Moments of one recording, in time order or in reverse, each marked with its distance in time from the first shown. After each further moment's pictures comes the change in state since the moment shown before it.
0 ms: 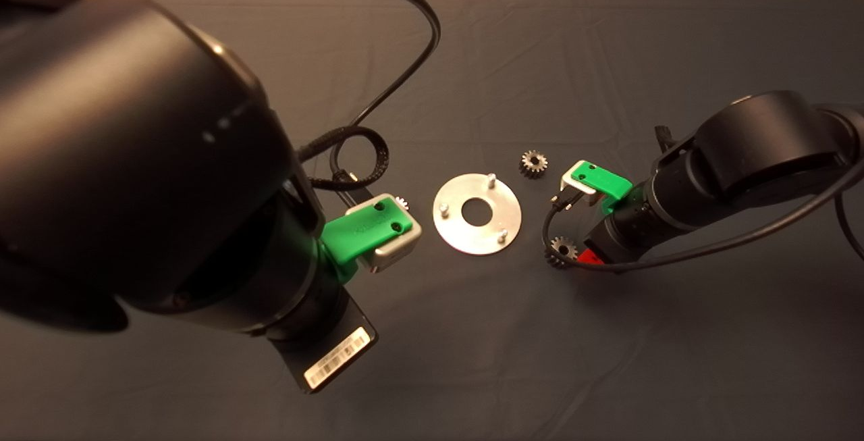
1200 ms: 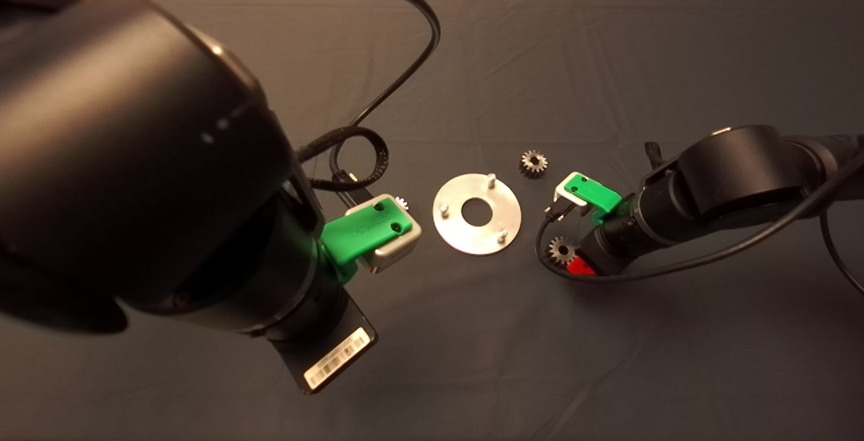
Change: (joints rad) left arm 0.000 0.000 0.001 0.000 0.000 0.000; right arm -0.081 0.000 -0.013 -0.130 0.000 -0.012
